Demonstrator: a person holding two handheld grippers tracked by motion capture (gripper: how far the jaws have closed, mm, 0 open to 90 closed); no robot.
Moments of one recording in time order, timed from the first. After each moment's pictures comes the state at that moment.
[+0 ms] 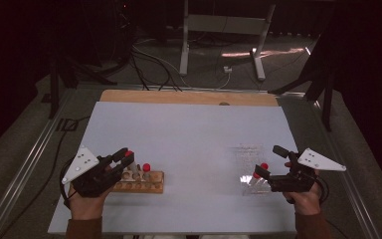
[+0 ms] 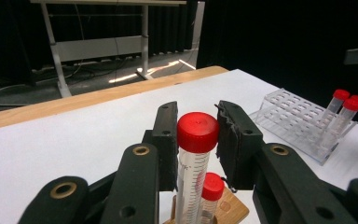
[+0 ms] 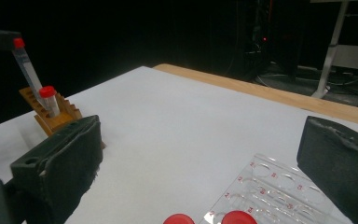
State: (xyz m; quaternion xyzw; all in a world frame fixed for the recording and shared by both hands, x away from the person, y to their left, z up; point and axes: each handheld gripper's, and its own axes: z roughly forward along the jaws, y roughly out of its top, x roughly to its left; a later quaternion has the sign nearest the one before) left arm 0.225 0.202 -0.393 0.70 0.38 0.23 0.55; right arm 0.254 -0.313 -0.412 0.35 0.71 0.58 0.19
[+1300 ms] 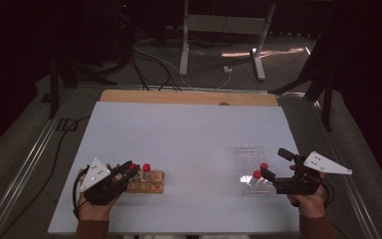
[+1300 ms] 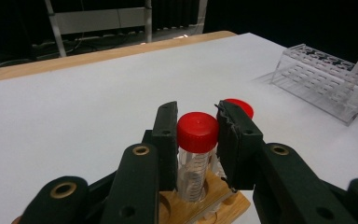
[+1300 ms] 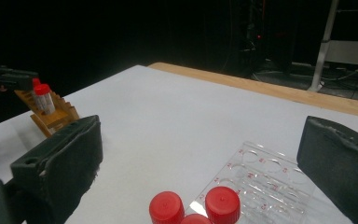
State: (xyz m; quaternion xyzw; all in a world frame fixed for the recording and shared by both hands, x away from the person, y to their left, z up) left arm 0.226 0.200 -0.448 0.73 0.40 0.22 0.52; right arm 0.248 -0.326 -0.418 0.36 0.71 0.58 0.19
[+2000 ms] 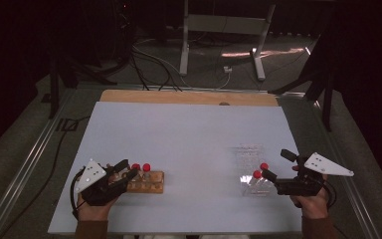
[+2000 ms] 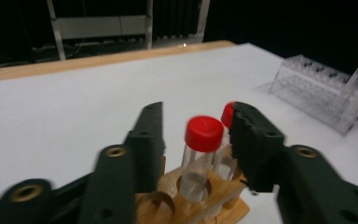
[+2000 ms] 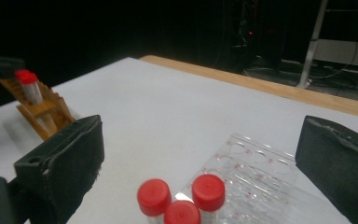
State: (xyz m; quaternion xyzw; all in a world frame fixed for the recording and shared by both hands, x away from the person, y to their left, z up) left arm 0.225 0.206 -0.450 0.70 0.40 0.22 0.55; right arm 0.245 -0.330 -0.418 0.36 0.72 0.56 0.21
